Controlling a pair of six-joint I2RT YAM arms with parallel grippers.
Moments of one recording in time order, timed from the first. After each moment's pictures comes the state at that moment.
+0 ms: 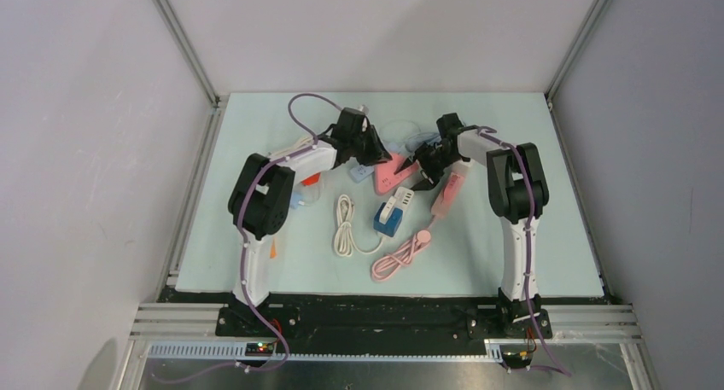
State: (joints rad) left arm -0.50 2.11 1.51 -0.11 0.27 -0.78; right arm 0.25 2.22 1.58 -0.63 -0.65 1.02
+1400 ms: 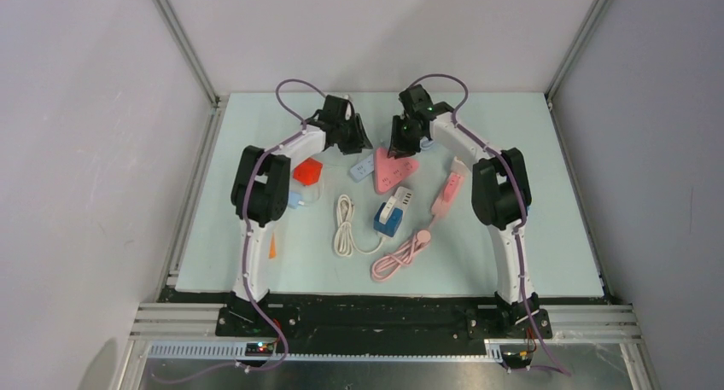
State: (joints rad) left arm -0.38 2.22 1.73 -0.30 0.23 -0.60; right arm 0.45 2.22 1.95 -0.72 -0.19 0.51
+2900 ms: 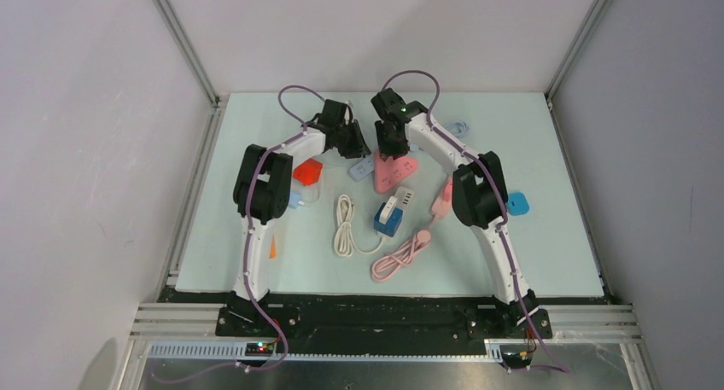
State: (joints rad) left arm -0.37 2.28 1.72 -0.30 0.31 -0.61; right arm 0.57 2.38 2.19 -0.92 0.11 0.37
